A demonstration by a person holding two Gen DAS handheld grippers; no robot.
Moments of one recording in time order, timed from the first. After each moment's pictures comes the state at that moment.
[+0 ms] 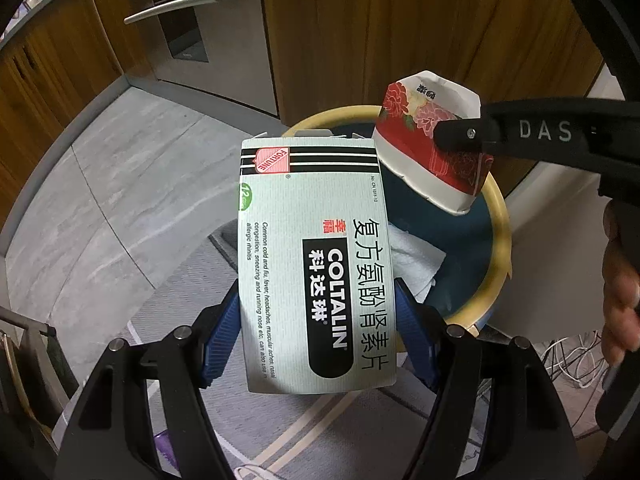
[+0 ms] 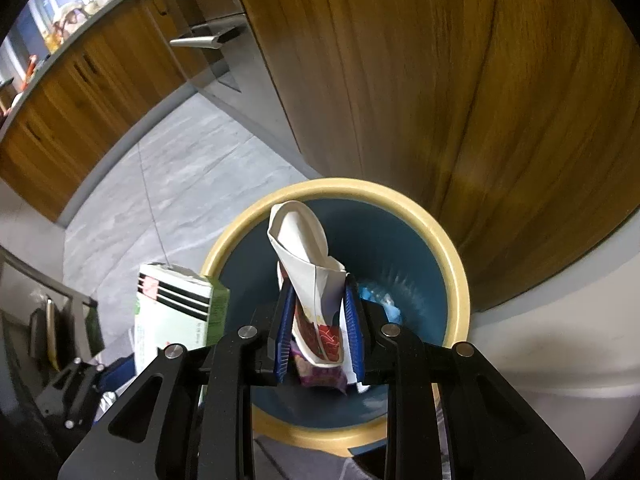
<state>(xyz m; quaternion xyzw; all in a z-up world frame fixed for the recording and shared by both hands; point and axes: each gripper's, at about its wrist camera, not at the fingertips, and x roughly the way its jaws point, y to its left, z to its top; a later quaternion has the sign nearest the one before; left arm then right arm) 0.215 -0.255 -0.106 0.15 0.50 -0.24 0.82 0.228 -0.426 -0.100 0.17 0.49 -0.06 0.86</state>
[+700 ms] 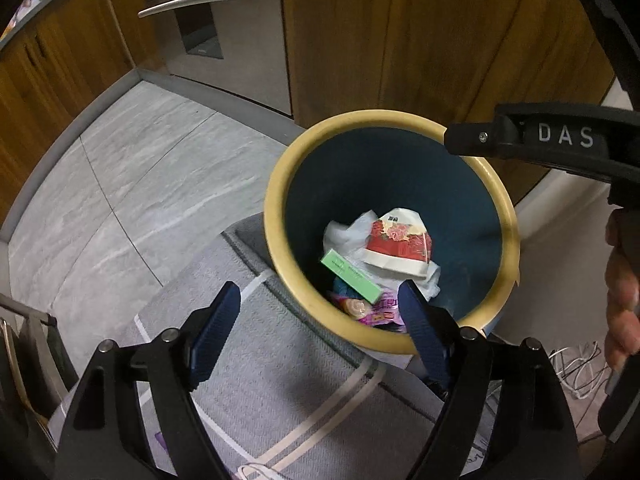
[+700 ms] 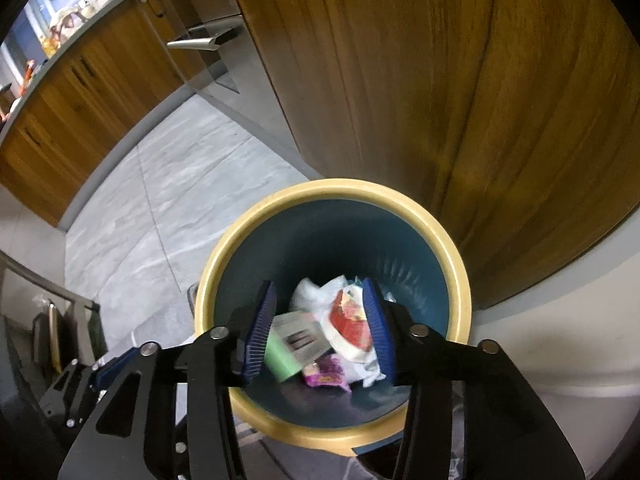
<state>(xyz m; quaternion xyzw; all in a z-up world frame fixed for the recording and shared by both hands) 0.223 -0.247 -0.102 0.13 0.50 -0.22 0.83 0.229 -0.427 -0.097 0.17 0.48 -0.06 0.86</state>
